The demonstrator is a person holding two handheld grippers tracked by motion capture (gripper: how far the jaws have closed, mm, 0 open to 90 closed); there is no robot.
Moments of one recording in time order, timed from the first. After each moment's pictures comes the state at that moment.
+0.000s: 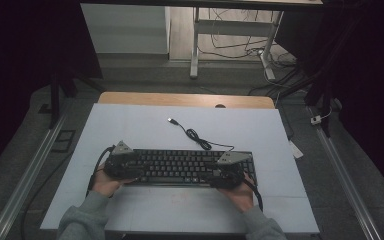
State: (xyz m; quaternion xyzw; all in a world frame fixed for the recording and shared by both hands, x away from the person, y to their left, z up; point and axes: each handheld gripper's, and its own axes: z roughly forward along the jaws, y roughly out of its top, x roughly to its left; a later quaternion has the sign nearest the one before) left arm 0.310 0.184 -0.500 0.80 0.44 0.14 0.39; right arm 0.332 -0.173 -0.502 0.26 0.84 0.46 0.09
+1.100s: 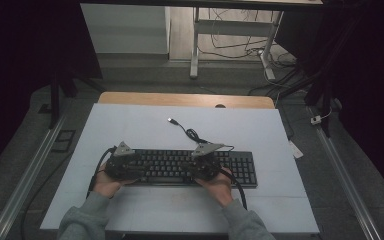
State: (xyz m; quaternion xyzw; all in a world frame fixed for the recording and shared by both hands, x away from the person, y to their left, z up) left arm 0.307 0.181 -0.499 0.80 0.44 0.14 0.39; right arm 0.349 -0.106 -0.496 0.23 0.87 0.43 0.06
